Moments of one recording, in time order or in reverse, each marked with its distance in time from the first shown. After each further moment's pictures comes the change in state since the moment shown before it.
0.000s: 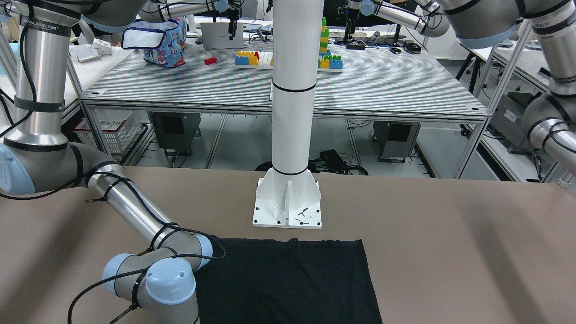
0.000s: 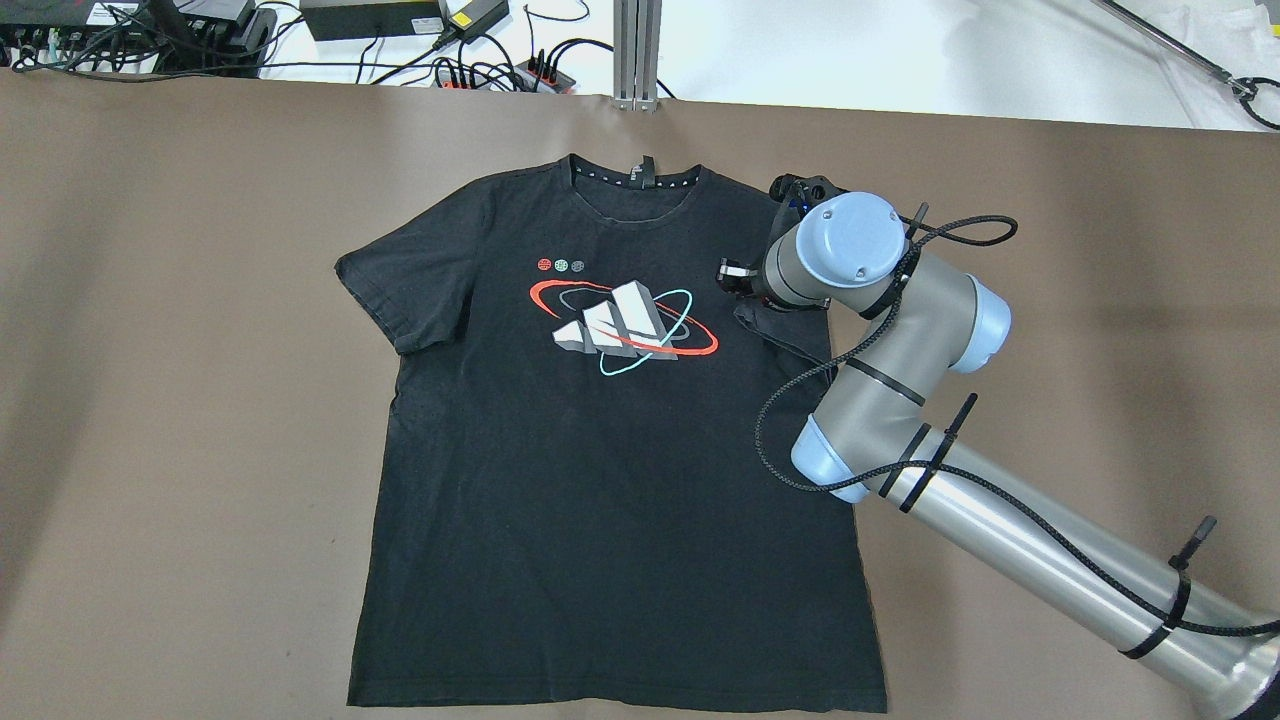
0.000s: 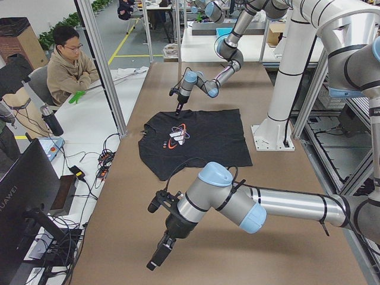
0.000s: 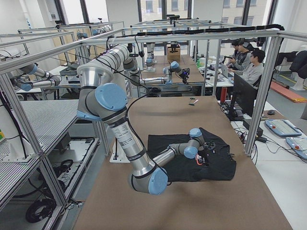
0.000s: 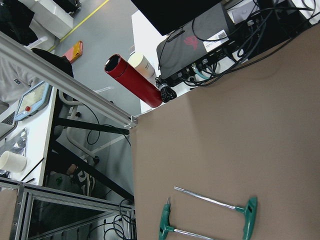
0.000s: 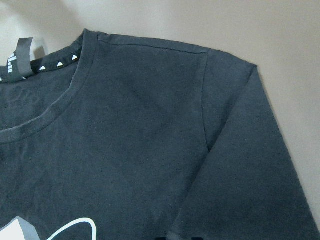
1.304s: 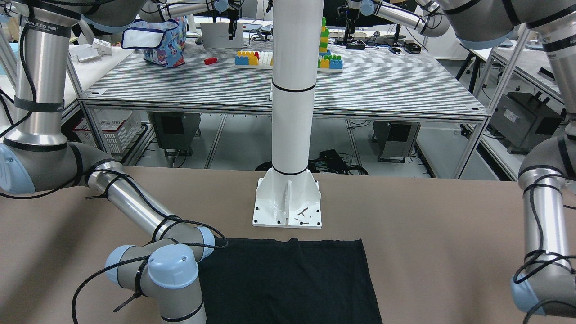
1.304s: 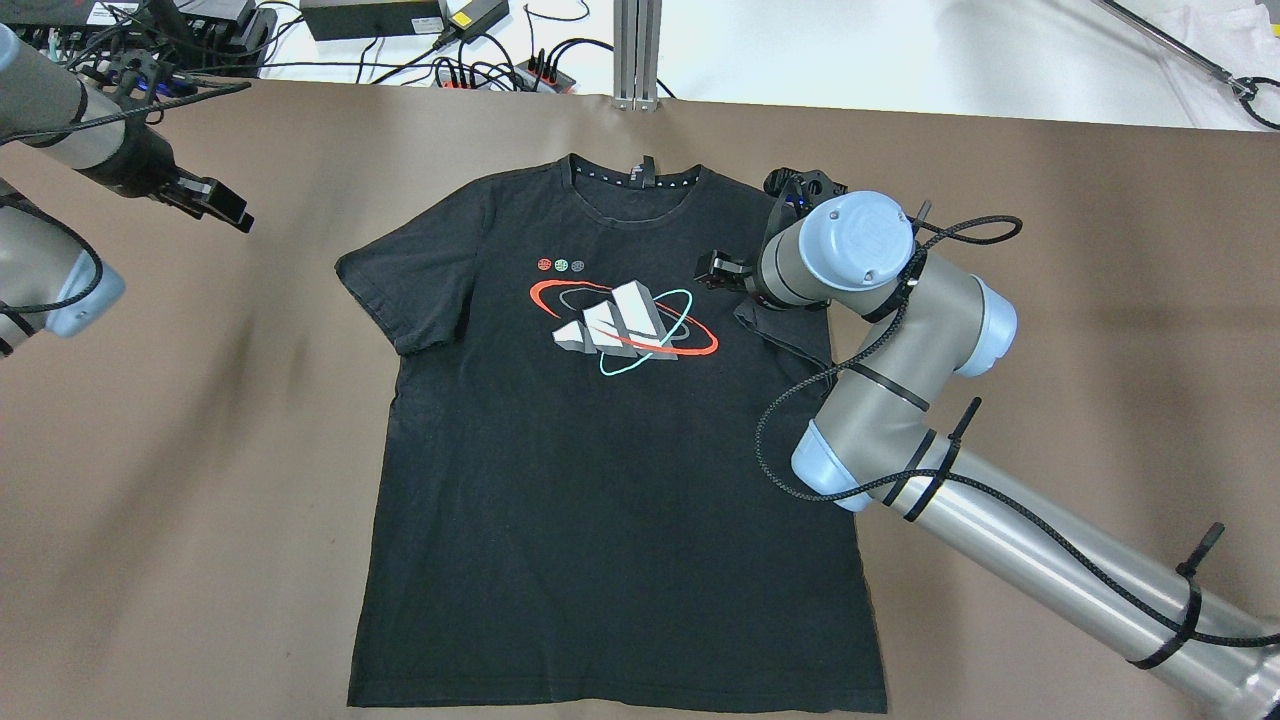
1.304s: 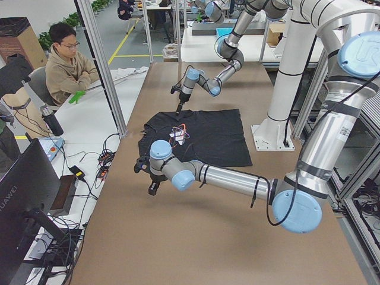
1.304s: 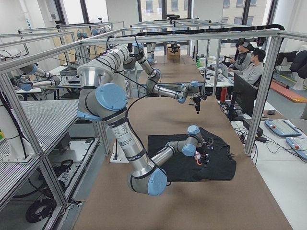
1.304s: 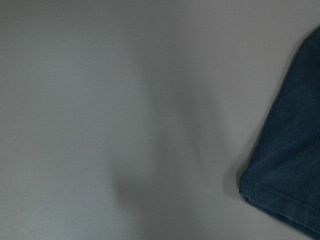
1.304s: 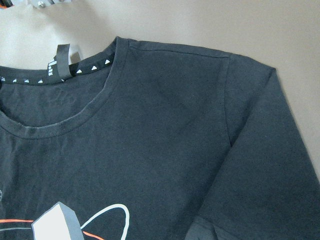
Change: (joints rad) left arm 0.439 -0.489 0.432 -0.067 -0.416 -0.498; right arm -0.005 -0.013 0.063 0.007 -0.001 0.006
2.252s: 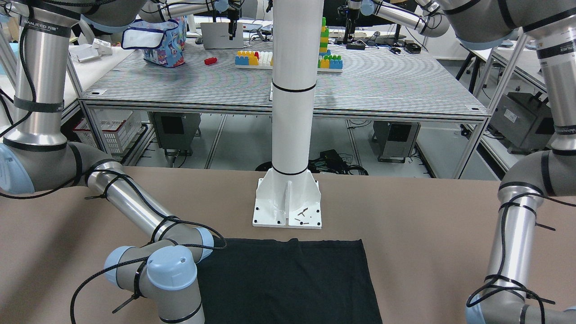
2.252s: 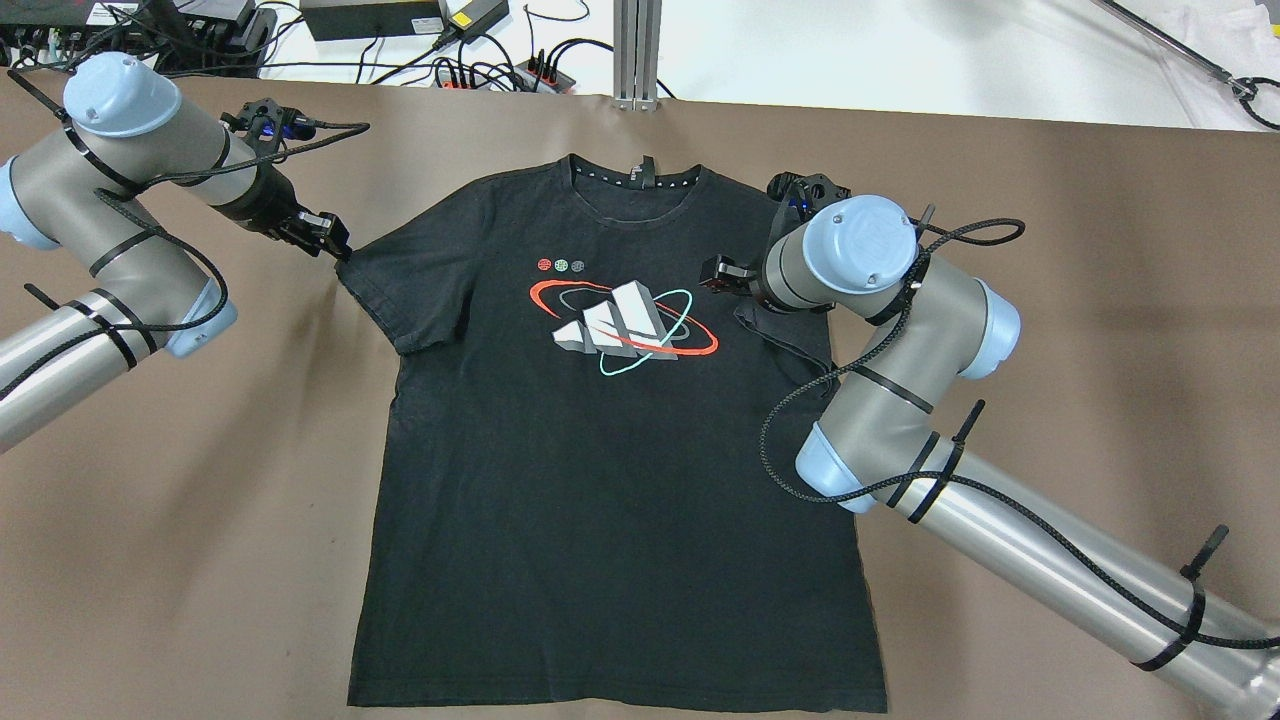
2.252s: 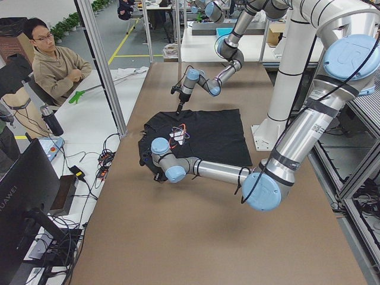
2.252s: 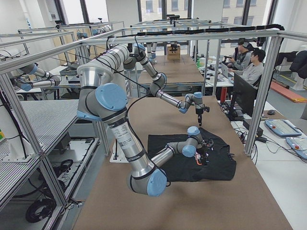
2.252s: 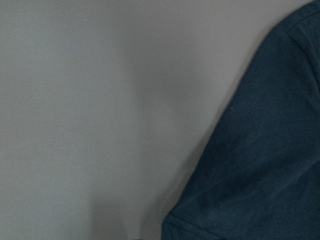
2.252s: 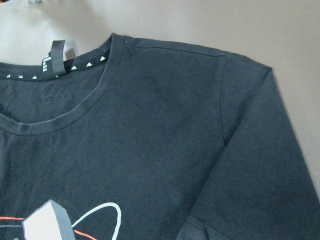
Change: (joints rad) left arm 0.127 -0.145 0.205 -0.138 0.021 -0.171; right arm 0.000 -0.009 -0.002 0.000 0.000 -0.017
